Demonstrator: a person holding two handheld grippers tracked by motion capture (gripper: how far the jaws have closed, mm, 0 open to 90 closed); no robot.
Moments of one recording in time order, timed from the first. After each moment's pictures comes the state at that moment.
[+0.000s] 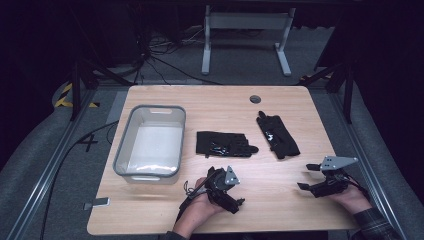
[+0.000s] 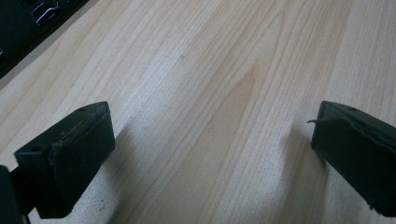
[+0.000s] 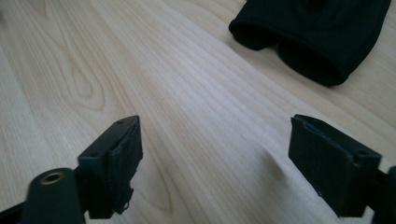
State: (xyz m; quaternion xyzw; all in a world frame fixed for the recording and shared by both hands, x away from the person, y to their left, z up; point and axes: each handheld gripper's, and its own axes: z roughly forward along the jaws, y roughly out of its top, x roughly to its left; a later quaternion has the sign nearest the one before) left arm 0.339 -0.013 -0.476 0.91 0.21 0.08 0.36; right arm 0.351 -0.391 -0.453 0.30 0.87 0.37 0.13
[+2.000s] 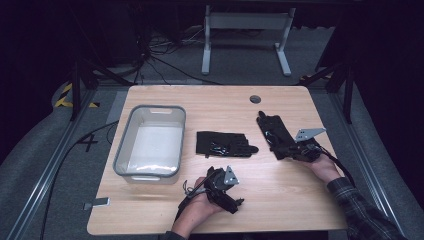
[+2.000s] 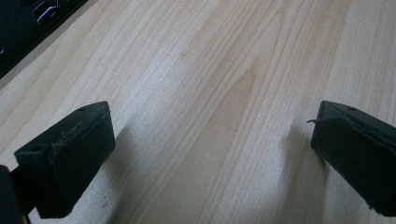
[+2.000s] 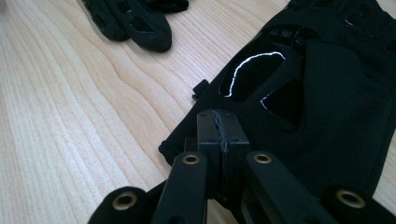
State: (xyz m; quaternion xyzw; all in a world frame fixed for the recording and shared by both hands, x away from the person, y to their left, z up) left arm 0.340 -0.011 -0.476 0.91 0.21 0.08 0.36; right arm 0.447 -0.346 -0.455 0.28 0.88 0.37 0.13
